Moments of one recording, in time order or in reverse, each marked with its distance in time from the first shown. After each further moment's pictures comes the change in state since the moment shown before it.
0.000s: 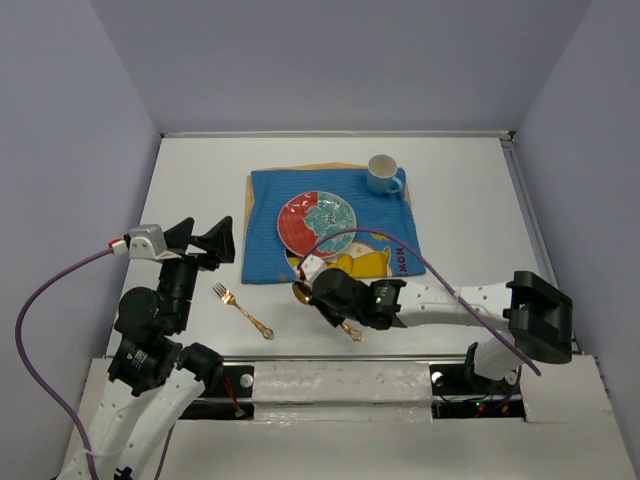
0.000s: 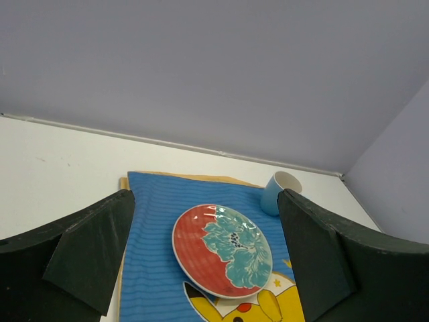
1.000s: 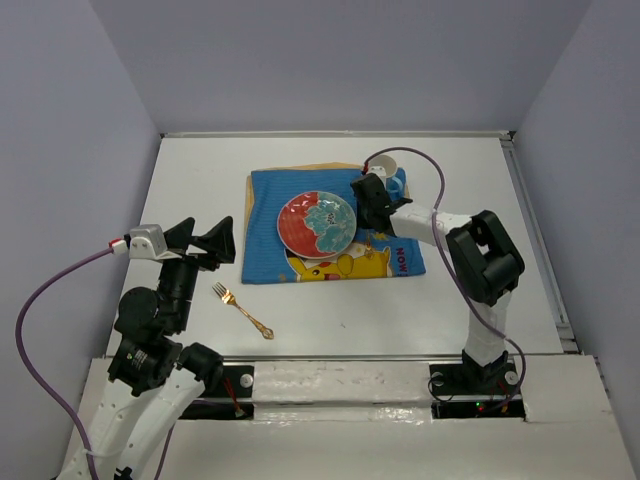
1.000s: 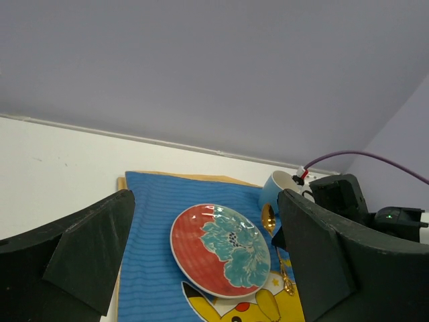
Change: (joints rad) left arm 0.002 0.000 0.000 0.000 0.008 -0.004; right arm -0.676 0.401 0.351 0.087 0.135 0.159
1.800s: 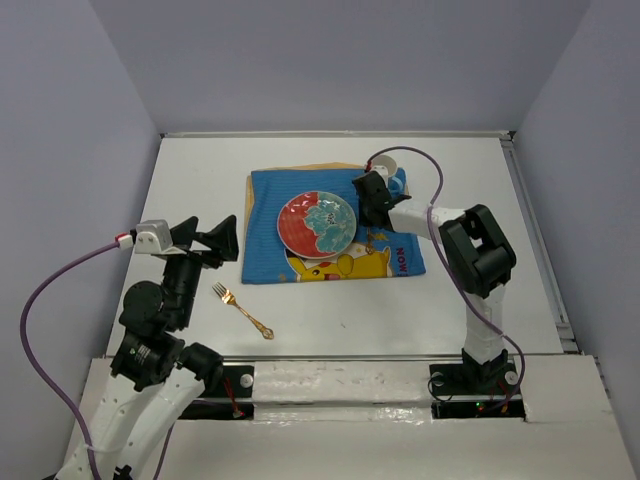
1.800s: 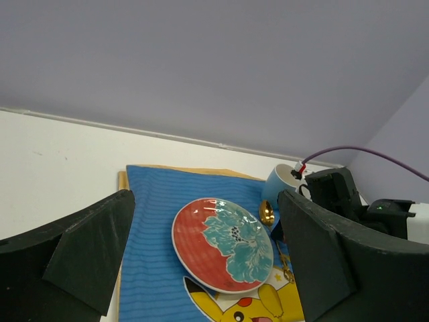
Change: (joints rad) left arm 0.000 0.030 0.000 0.001 0.004 0.000; right arm -0.047 0.090 0.054 0.006 -0.015 0.017
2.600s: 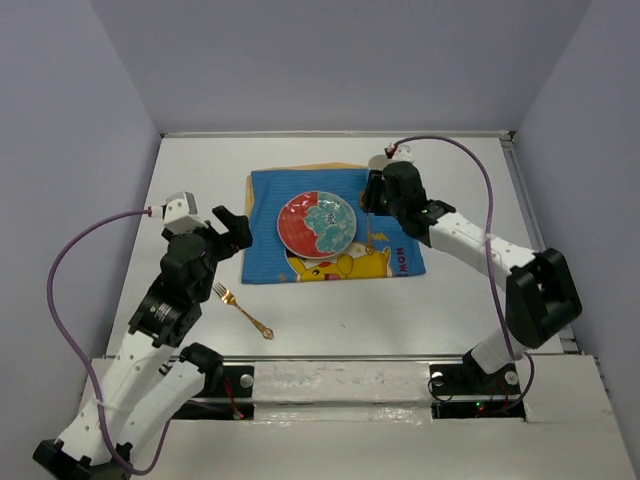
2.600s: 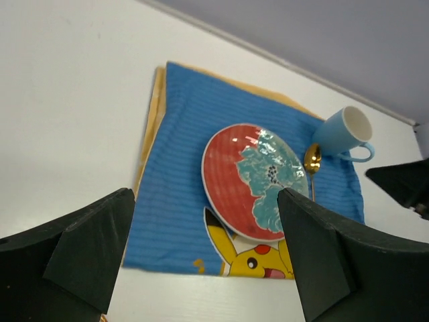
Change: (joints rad) left arm 0.018 0.261 0.072 -0.216 -0.100 -0.222; right arm 0.008 -0.413 -0.184 0.073 -0.126 0.015
